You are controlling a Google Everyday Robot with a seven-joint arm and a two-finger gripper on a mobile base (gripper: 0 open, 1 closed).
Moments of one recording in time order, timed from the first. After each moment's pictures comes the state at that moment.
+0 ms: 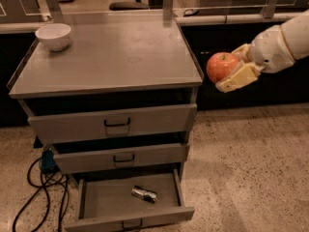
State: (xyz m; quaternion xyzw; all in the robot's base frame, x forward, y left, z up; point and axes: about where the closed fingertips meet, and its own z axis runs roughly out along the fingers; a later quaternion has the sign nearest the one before) arm 0.579 -0.193 0.904 -0.56 0.73 0.18 0.34
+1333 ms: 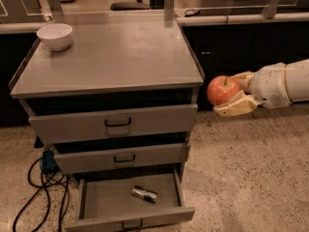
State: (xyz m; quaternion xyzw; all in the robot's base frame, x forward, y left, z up) arm 0.546 -0.196 0.860 -0.53 0.72 0.15 0.42
